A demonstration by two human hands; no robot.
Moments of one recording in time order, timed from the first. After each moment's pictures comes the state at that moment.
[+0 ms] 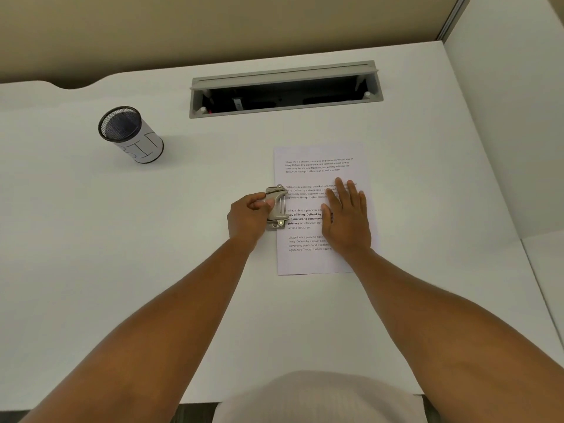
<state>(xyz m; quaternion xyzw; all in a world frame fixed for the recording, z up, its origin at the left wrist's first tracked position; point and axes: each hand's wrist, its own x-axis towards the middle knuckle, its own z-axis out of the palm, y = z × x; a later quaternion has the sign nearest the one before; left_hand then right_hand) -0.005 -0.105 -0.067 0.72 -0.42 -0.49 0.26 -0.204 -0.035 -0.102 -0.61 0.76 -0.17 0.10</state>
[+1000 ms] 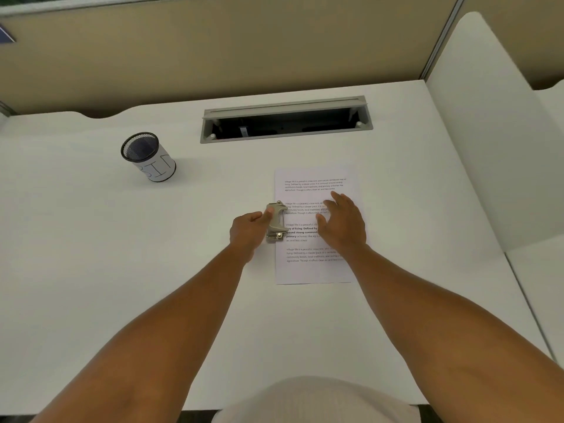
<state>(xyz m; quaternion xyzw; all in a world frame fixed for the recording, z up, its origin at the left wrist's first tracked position) -0.005 -0.097 -0.040 0.69 -0.43 -0.54 0.22 -0.209 -0.049 -0.054 -0.58 0.78 -0.15 0.18</state>
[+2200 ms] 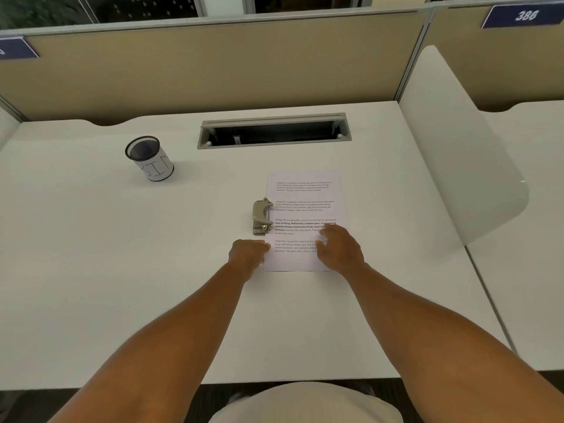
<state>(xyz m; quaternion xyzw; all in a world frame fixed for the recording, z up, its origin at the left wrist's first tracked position) -0.019 -0.022 -0.038 0.74 -0.37 -0.54 0.16 -0.230 0.029 -0.053 -0.57 0.77 -0.12 0.26</state>
